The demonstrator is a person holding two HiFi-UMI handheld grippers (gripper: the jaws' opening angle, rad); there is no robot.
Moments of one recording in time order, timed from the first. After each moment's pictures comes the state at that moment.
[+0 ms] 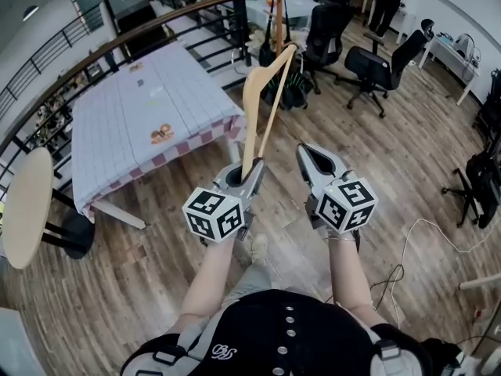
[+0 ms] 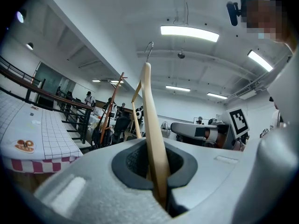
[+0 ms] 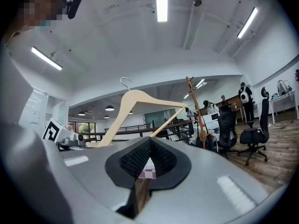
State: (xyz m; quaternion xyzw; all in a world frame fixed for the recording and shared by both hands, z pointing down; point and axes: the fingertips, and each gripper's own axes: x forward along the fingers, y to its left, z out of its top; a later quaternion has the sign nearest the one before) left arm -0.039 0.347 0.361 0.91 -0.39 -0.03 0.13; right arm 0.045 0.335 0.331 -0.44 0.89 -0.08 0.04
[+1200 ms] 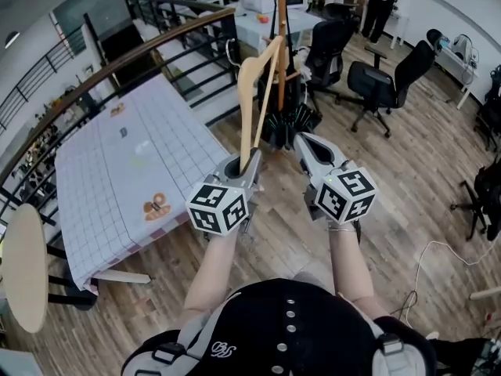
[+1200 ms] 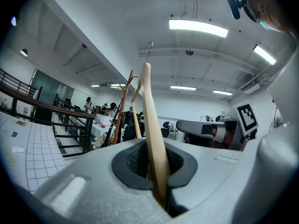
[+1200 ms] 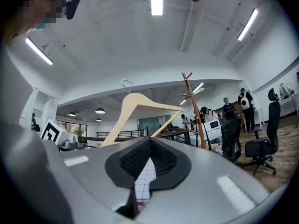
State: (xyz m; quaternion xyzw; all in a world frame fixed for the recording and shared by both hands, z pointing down) left arm -0.072 0.034 0.347 0.91 -0.40 -0.03 0.09; right arm 0.016 0.036 0.312 -0.47 0.88 -0.05 0.07
